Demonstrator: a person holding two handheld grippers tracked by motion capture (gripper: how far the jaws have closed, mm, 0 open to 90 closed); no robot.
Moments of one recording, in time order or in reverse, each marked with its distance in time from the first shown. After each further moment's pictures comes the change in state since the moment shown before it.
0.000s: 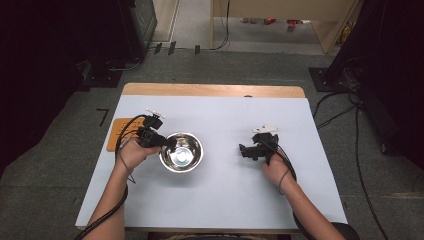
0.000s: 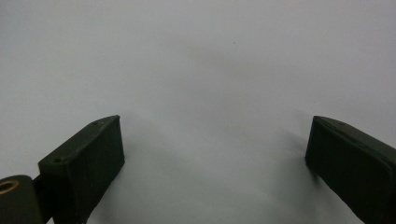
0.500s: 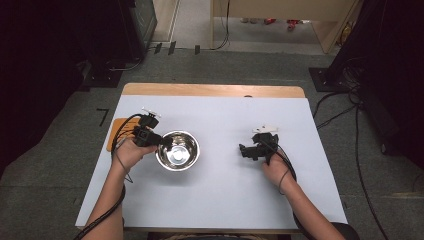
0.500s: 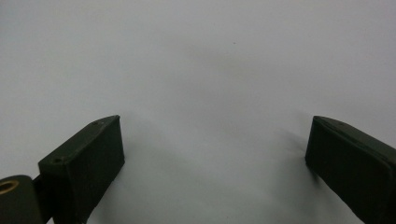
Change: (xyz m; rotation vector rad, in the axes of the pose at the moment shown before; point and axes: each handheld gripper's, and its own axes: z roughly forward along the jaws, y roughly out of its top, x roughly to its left) left arm 0.006 -0.003 -0.008 -0.007 0.030 -0.015; right arm 0.000 0.000 0.000 -0.001 0.000 0.000
